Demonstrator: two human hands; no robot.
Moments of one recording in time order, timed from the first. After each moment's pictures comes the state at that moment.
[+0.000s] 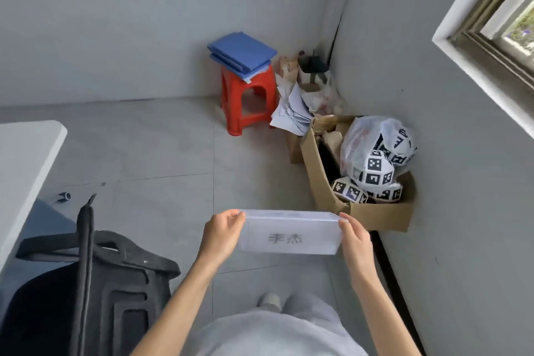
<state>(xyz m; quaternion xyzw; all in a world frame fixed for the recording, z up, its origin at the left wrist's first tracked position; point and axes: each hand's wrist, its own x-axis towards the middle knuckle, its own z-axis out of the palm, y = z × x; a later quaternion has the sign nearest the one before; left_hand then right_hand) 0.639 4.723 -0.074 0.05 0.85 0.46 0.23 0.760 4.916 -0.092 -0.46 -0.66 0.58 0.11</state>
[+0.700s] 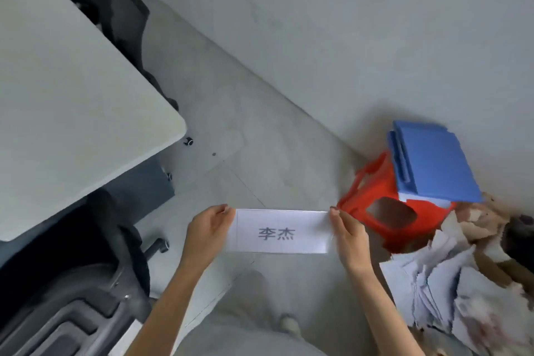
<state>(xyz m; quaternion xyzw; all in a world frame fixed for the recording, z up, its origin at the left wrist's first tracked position) 0.283 4.733 -0.083 -0.36 0.77 0.52 -0.07 0.179 4.950 -0.089 0.00 -0.86 0.50 -0.14</state>
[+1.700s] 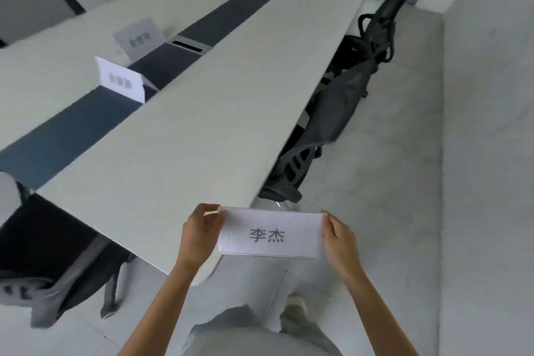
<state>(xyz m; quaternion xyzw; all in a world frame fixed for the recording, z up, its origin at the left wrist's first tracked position) -0.034 4.401 -0.083 -0.74 0.42 0.38 -0.36 -0.273 4.384 -0.092 0.56 -0.69 0.29 -0.35</state>
